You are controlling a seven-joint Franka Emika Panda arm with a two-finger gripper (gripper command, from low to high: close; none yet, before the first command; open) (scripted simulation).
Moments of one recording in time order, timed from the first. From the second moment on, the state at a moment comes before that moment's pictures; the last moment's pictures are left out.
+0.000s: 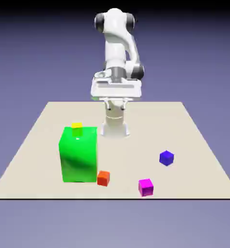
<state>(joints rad) 0.00 -0.53 0.04 -2.80 0.04 3.01 0.77</state>
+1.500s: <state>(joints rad) -0.48 0.33 0.67 -2.39 0.79 2.43 1.61</state>
